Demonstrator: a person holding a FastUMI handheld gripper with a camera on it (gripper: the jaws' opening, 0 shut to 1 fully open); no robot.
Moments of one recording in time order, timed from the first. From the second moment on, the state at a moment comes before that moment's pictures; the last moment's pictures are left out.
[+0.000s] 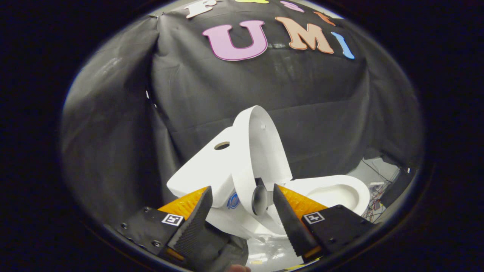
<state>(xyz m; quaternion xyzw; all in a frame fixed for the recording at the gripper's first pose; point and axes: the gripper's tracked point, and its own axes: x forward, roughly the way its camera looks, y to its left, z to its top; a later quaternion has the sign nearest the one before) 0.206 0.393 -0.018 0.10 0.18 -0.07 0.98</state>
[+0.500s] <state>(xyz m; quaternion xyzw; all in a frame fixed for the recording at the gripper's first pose) 0.160 0.340 0.028 0.12 0.11 -0.05 0.98</state>
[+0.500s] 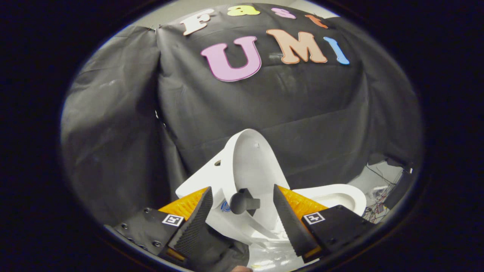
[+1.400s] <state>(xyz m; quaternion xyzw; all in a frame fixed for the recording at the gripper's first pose) 0.095 0.188 0.041 0.10 0.07 -0.06 0.99</state>
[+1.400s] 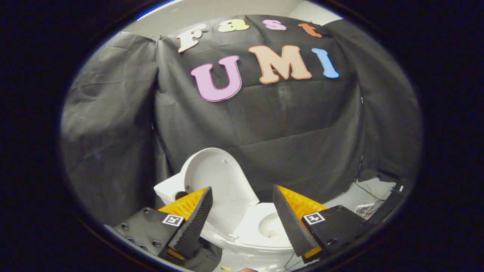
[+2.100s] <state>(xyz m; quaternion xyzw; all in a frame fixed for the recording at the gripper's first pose) 0.069 0.112 -0.005 -0.01 0.09 -0.01 1.00</state>
